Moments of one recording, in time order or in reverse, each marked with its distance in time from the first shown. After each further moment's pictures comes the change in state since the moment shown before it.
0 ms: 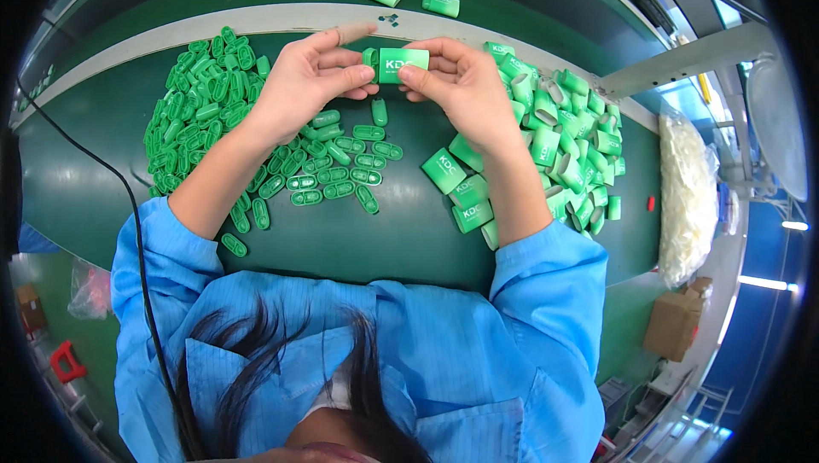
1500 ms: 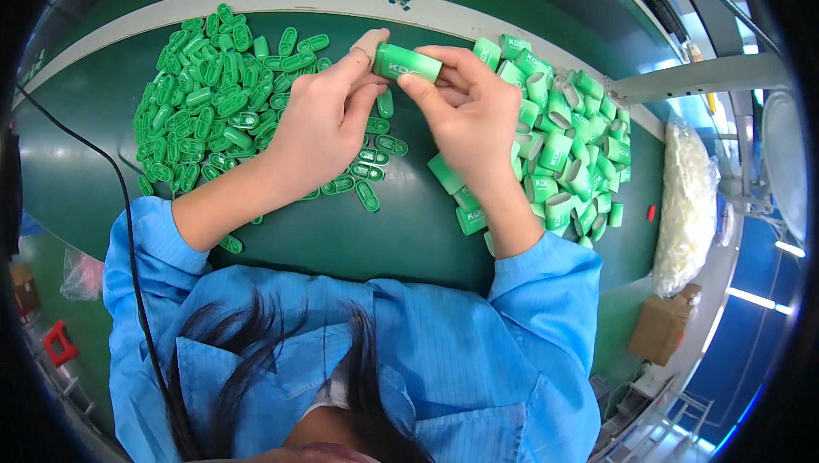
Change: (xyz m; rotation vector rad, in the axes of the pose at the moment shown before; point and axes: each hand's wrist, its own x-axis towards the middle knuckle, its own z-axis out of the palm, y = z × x) left_hand -0.024 -0.018 0.034 0.614 0.269 0.503; right_hand -0.018 0.010 0.026 -0.241 0.237 -0.275
